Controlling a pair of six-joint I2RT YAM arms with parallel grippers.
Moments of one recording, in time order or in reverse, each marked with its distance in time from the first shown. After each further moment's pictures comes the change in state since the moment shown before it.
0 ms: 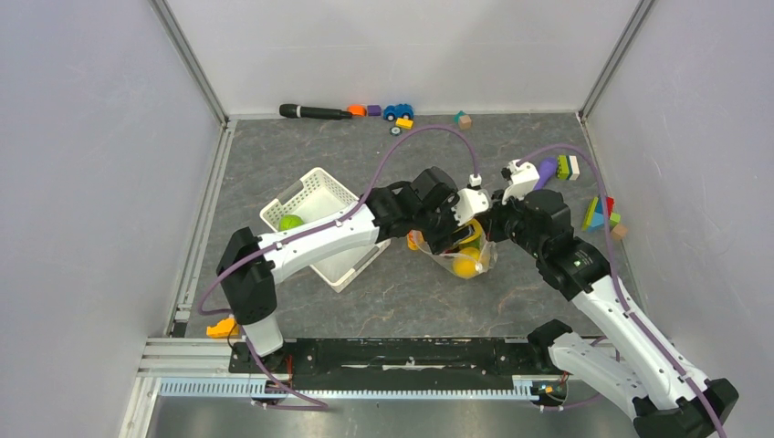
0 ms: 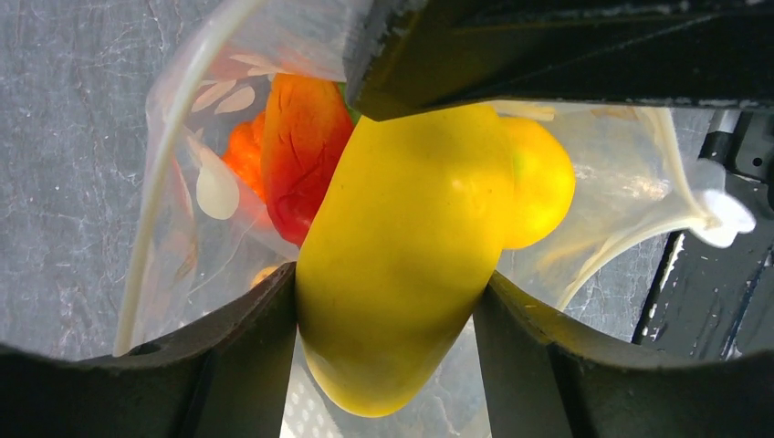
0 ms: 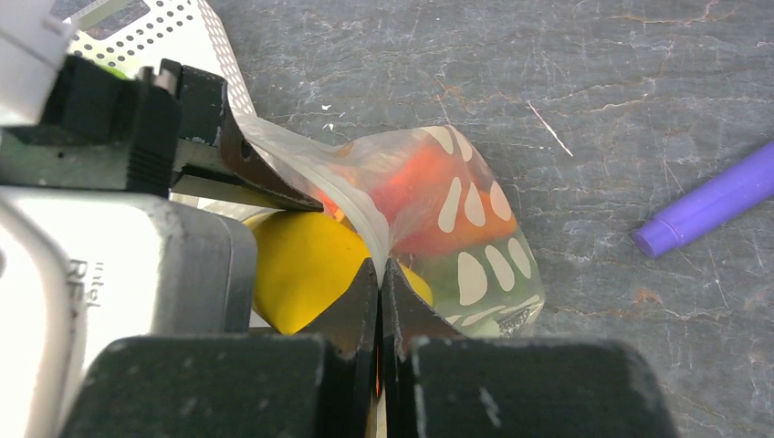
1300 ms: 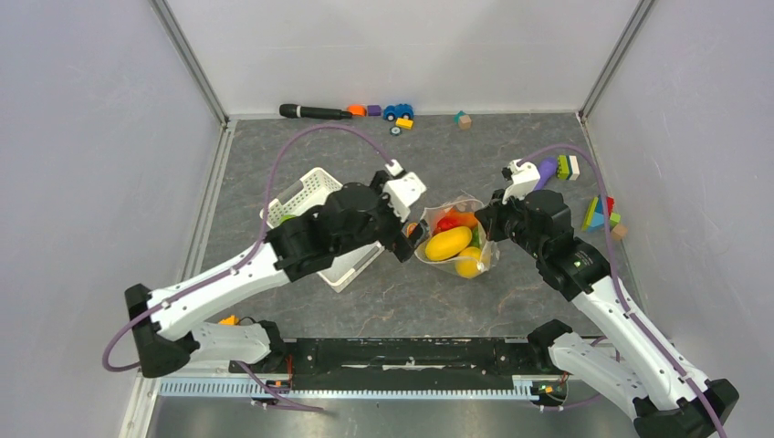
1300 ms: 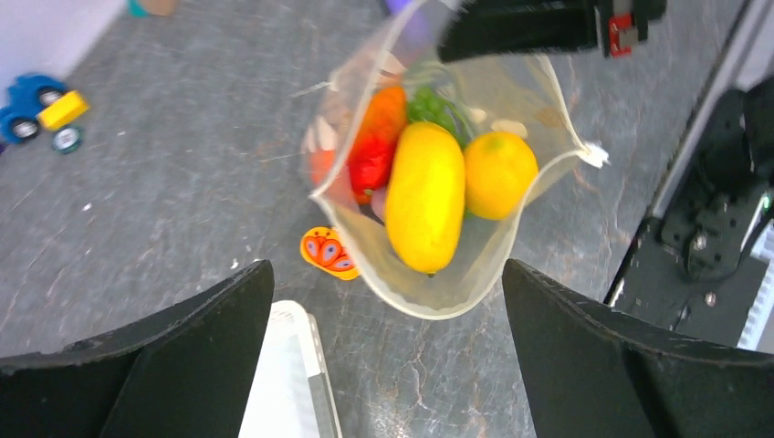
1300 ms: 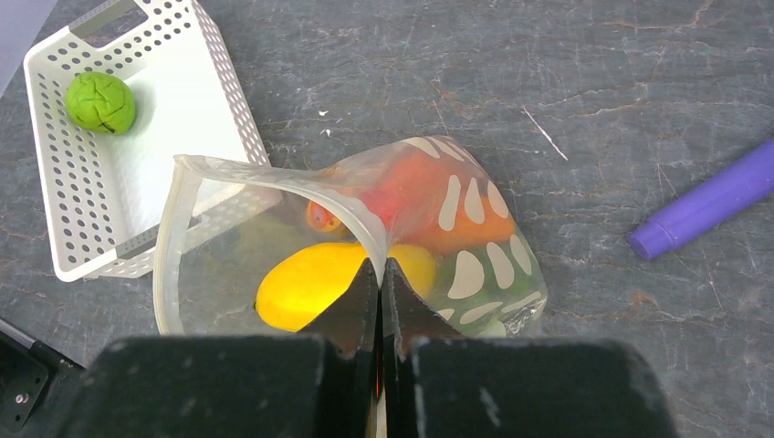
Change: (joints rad) left arm -0.029 -0.512 -0.313 0.152 -0.190 -0.186; right arm -0.001 -0.004 -0.002 0.007 0.025 0.000
